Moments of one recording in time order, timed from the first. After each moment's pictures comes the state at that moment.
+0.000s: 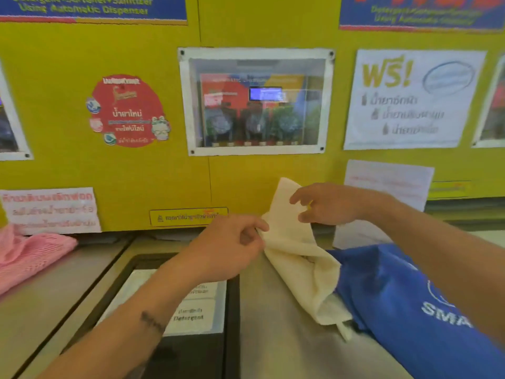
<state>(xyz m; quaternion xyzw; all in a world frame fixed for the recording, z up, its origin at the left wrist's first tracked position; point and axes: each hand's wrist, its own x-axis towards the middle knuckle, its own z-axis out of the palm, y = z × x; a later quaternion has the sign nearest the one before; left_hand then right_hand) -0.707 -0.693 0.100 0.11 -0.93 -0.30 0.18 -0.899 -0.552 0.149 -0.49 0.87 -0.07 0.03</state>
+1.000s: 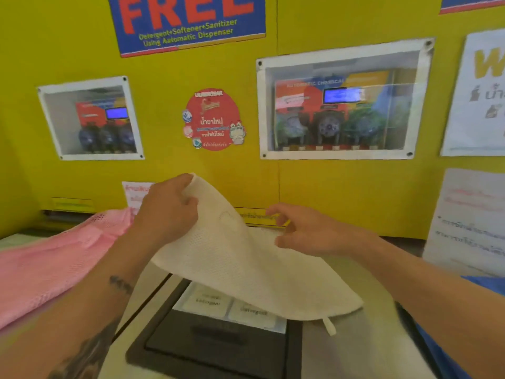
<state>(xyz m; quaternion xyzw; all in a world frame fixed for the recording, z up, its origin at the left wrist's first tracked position) -0.601 -0.793 0.142 0.43 -0.82 -0.11 0.36 -0.818 -0.651 0.113 -0.62 0.72 -0.26 0.15</state>
